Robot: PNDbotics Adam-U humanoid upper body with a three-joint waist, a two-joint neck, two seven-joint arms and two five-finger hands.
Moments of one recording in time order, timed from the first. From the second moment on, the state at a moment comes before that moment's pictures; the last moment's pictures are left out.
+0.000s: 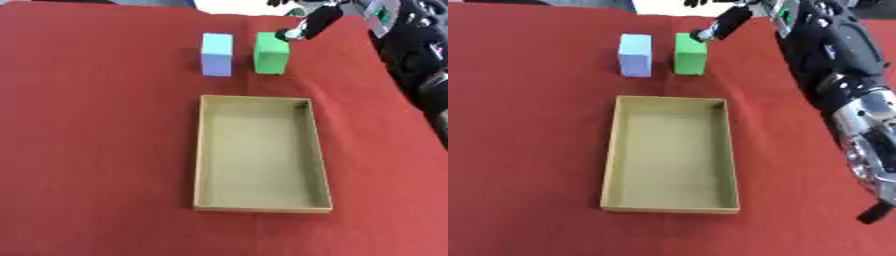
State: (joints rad) left arm -0.28 0.37 0.07 -1.99 -0.17 -0.19 0.54; right arm -1.38 -0.46 0.12 -0.56 0.98 -0.60 0.56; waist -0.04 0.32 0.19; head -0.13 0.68
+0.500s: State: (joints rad) left arm -0.29 0.37 0.07 -1.99 -0.17 -0.19 0.54; right arm -1.36 -0.44 0.12 -0.54 0.99 -0.59 0.57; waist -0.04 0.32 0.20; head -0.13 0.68
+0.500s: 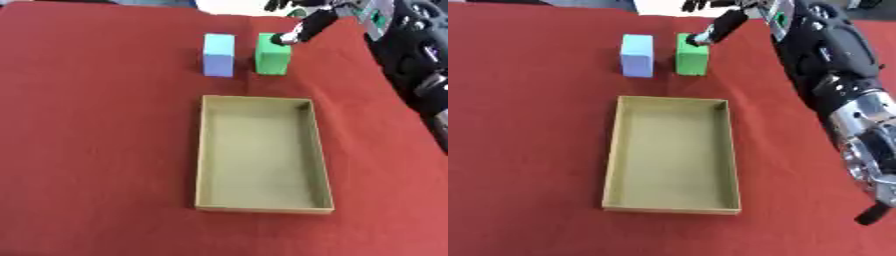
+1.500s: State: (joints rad) left arm -0.29 0.36 0.07 -1.99 -0.17 -0.20 0.53; right arm -1.33 -0.43 0.10 -0.49 1.13 -0.61 0.51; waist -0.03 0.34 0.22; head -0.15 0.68
